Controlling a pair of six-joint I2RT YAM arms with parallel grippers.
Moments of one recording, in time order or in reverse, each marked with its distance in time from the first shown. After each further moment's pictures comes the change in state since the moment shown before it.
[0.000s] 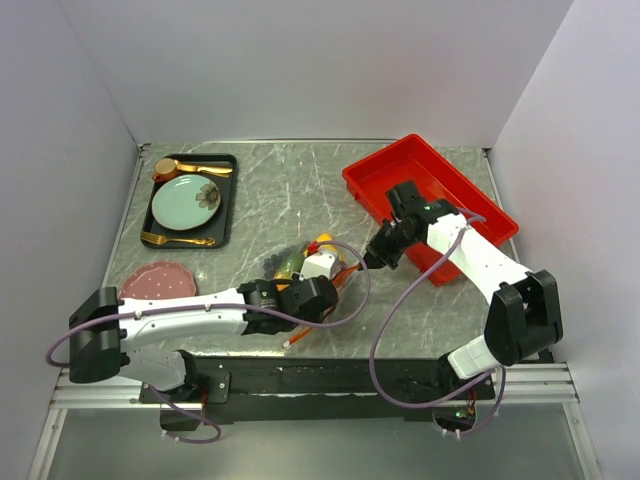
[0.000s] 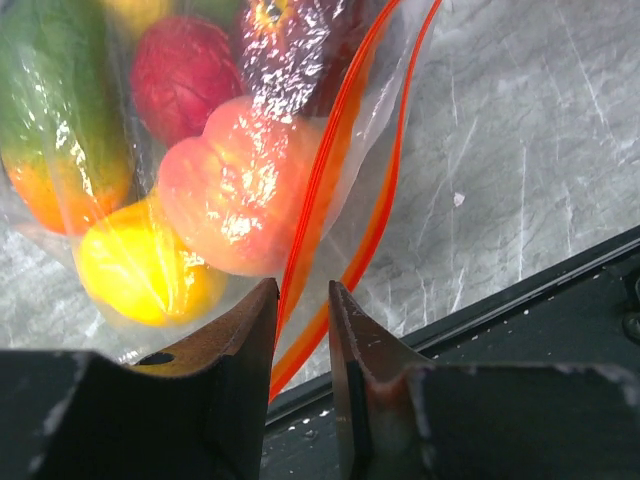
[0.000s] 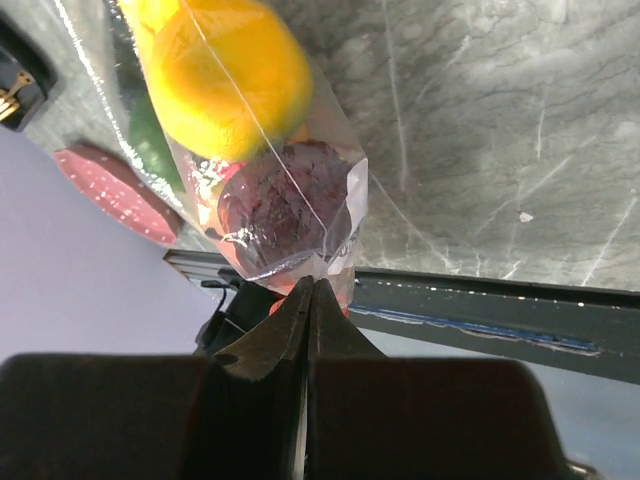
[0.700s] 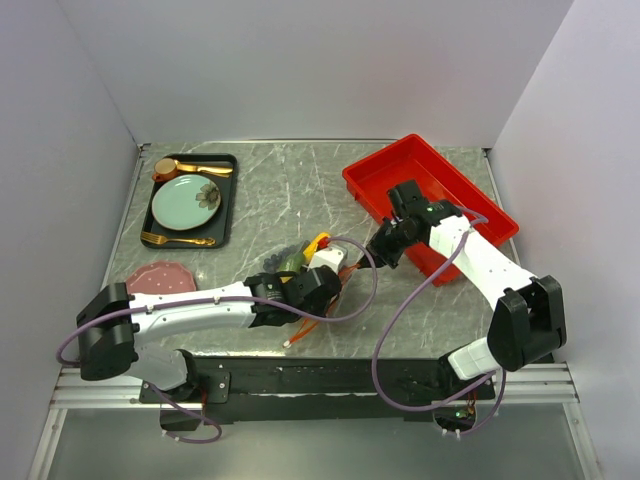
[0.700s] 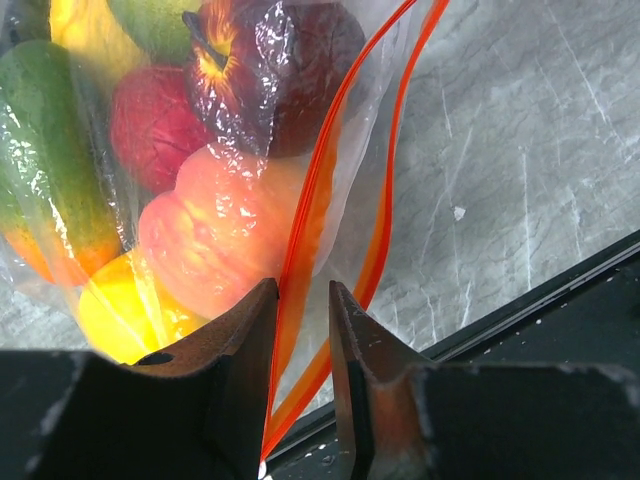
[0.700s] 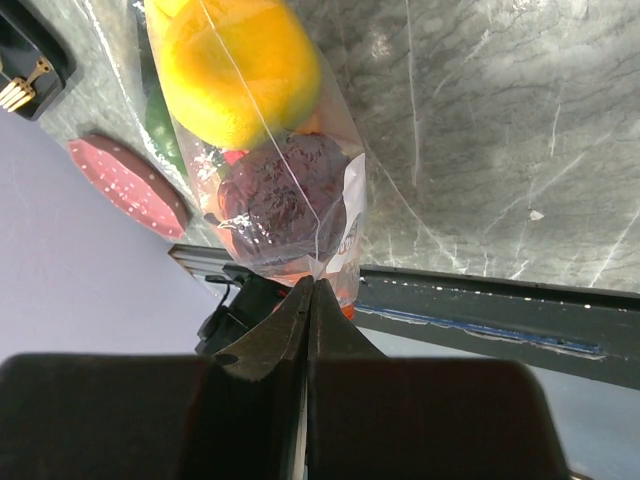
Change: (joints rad) left arm 0.048 0.052 0.023 0.064 0.068 0.137; right arm 0.012 -0.034 0.000 0.008 0.000 0.002
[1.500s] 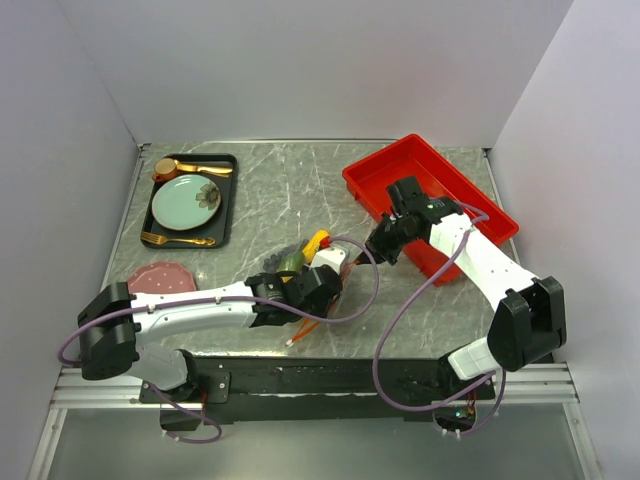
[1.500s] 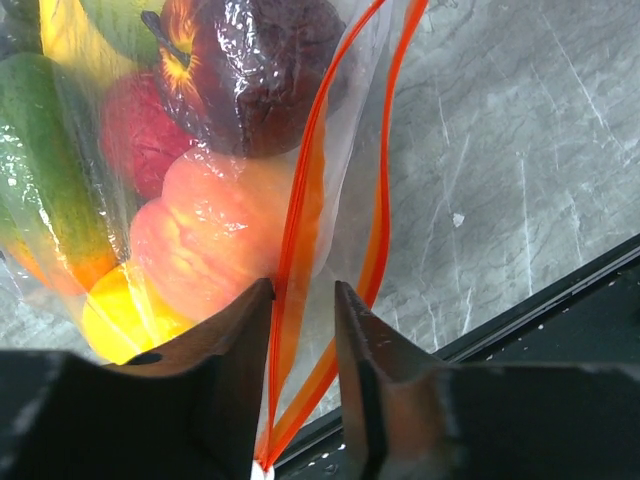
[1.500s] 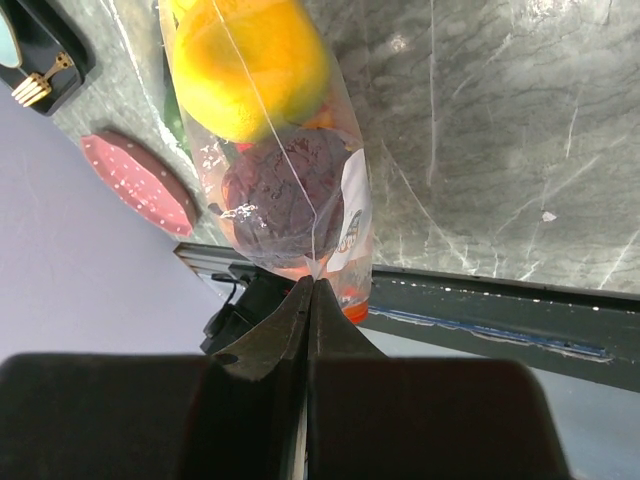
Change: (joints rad) left arm 0.003 0.006 0.000 0.025 -0.003 0.026; right arm 0.008 0.000 0.040 -0.011 0.007 0.000
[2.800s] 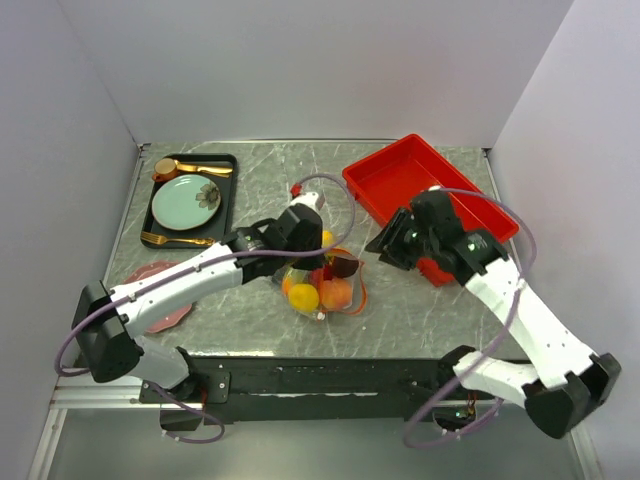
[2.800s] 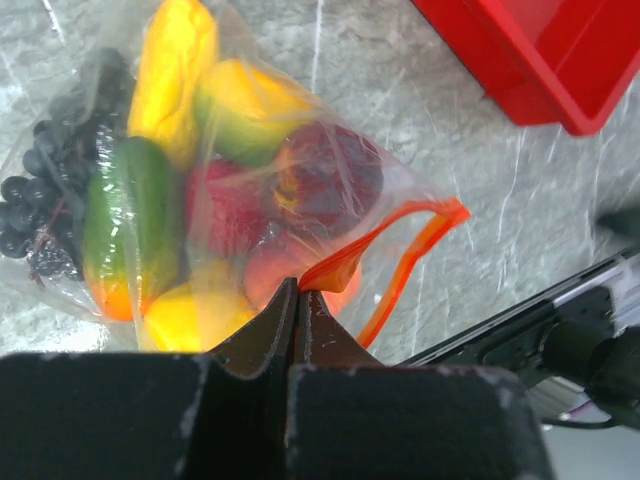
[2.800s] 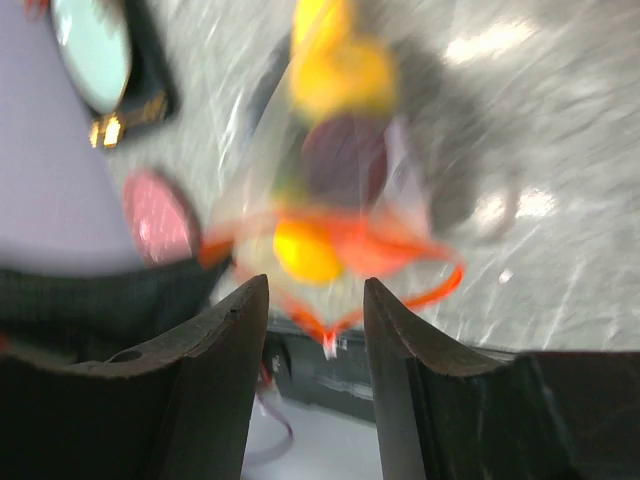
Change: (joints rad) left arm 0.258 0.004 0.239 -0.124 0.213 -0.133; right arm 0.084 -0.359 -0.057 0.045 0.307 -0.057
